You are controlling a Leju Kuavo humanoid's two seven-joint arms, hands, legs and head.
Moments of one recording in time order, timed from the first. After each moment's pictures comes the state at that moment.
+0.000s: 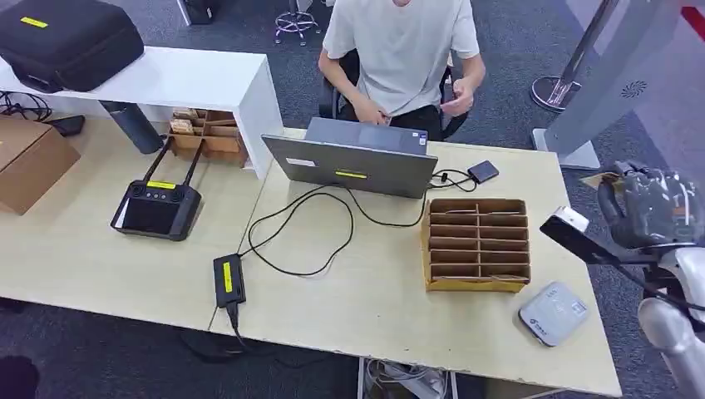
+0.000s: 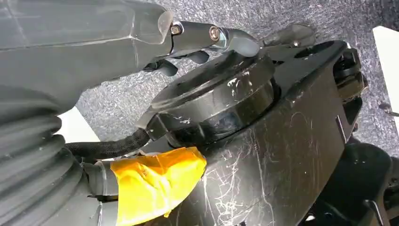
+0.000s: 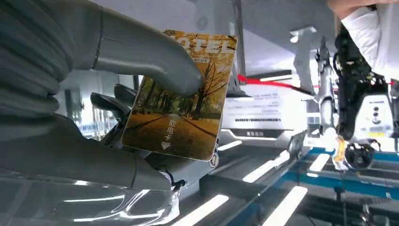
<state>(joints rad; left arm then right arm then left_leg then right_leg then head) -0.02 0.31 -1.47 -0.75 1.29 0.29 -0.19 -0.41 -0.62 0.26 -1.50 0.99 -0.26 0.01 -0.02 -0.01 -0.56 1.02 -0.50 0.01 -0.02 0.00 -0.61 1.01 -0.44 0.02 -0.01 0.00</state>
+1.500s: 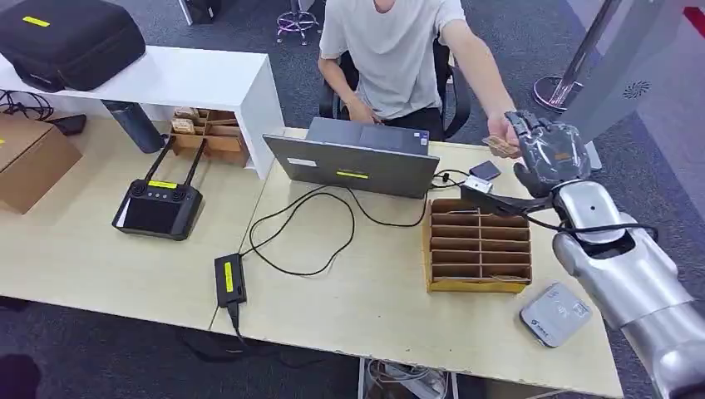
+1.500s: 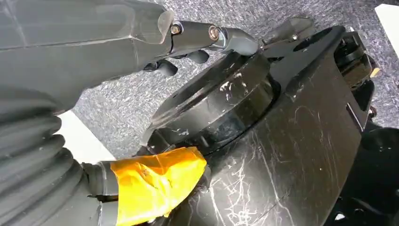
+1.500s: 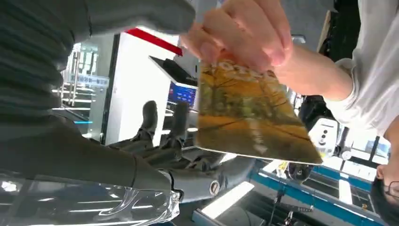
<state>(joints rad) -0.07 0.28 -1.48 -0.62 1.17 0.13 -0.14 -0.84 -0.43 0.71 -1.03 1.14 -0.27 0.07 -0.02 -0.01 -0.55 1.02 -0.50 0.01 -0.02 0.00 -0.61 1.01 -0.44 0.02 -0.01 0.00</state>
